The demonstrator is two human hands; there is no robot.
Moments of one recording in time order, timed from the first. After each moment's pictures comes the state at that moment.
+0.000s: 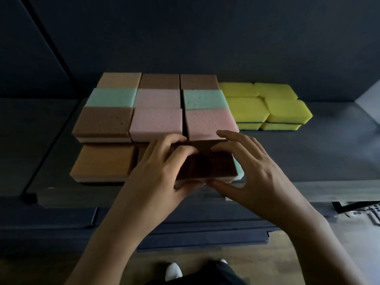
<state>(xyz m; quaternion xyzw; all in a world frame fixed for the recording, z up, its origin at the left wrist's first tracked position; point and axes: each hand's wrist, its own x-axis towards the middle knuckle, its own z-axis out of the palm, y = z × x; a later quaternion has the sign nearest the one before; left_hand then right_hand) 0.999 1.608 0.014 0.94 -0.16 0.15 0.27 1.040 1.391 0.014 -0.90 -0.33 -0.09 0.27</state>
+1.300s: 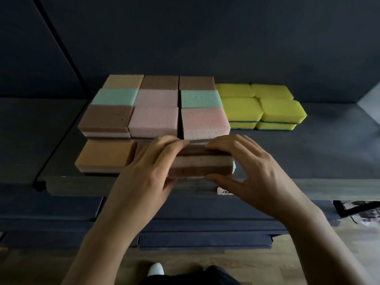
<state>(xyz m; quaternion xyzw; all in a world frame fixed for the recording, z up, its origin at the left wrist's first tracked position) 0.976 1.600 0.023 0.95 -0.16 0.17 0.20 1.037 1.373 0.023 -0.85 -0.41 -0.11 0.32</state>
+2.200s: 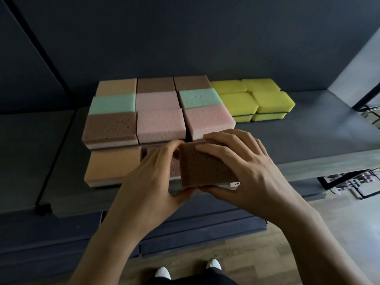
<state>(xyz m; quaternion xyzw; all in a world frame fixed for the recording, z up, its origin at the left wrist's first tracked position) 0.978 1.640 0.028 0.92 -0.22 0.13 0.30 1.002 1.421 0.029 -0.91 -0.33 -0.16 0.18</state>
